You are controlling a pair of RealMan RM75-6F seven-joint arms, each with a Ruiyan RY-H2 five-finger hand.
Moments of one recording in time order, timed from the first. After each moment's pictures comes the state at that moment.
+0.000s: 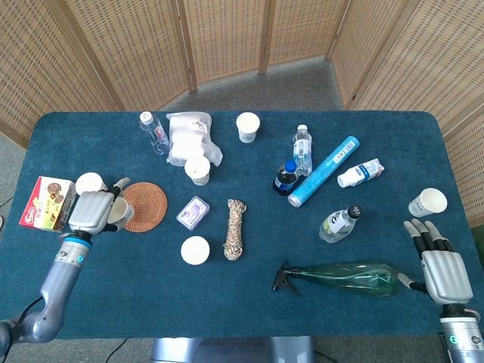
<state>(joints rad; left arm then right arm) -0.53 -1.35 -0.21 -1.56 1.04 1.02 0.42 0.10 -1.14 0.05 -1.61 -1.47 1.41 -0.11</state>
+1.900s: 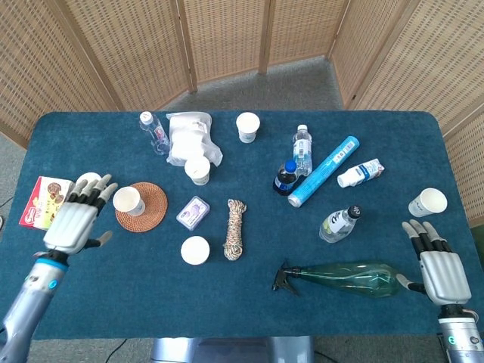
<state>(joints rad) -0.41 -1.08 -0.03 -1.86 1.30 1.26 0.35 0.10 -1.14 0.05 -1.63 -1.47 1.42 -0.12</state>
